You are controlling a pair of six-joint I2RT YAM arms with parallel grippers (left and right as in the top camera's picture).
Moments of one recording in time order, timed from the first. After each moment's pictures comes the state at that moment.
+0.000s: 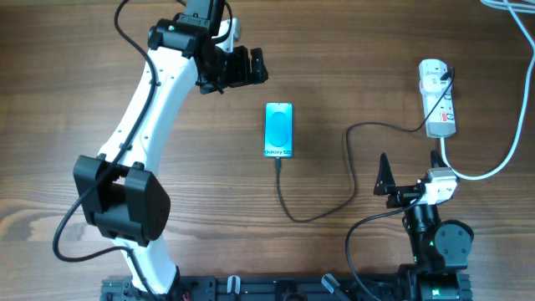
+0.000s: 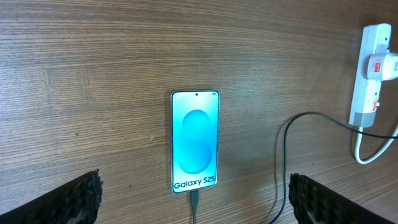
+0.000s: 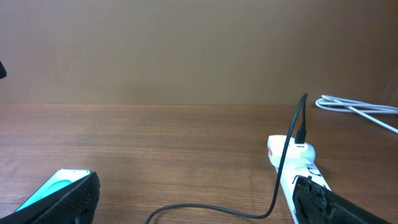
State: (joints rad) left arm -0.27 1.95 1.84 -1.09 0.33 -0.34; right arm 0.01 0.02 0.01 0.00 -0.06 0.02
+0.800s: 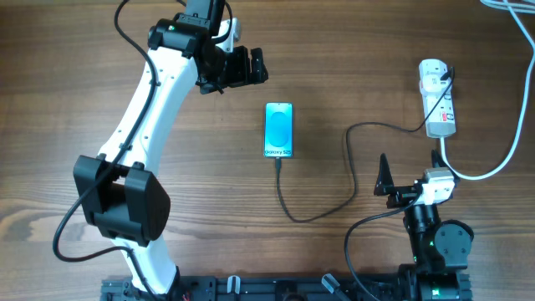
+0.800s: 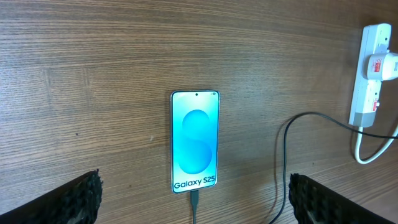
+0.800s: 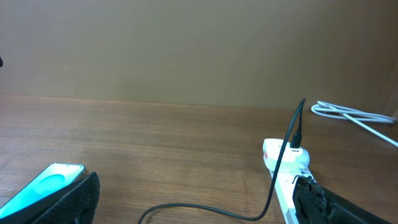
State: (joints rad) left arm -0.27 1.95 1.84 -1.09 0.33 -0.34; right arm 0.01 0.02 0.01 0.00 -0.06 -0.03
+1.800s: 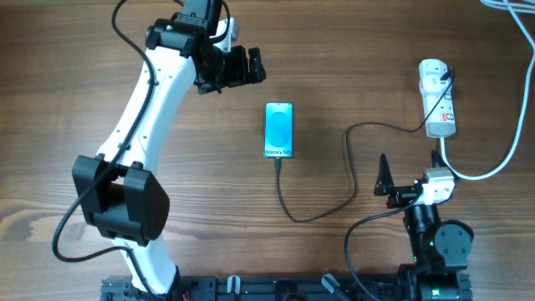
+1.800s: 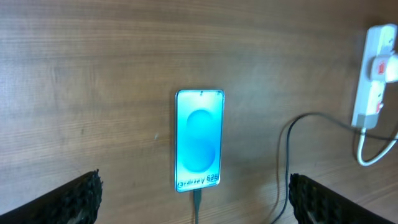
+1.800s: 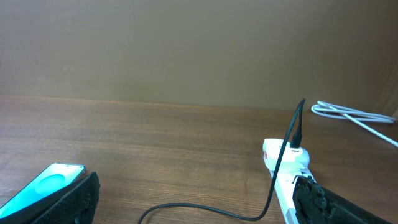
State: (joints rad) left arm -0.26 1.95 1.84 -1.11 0.32 -0.34; right arm 0.01 0.02 0.01 0.00 -0.06 -0.03
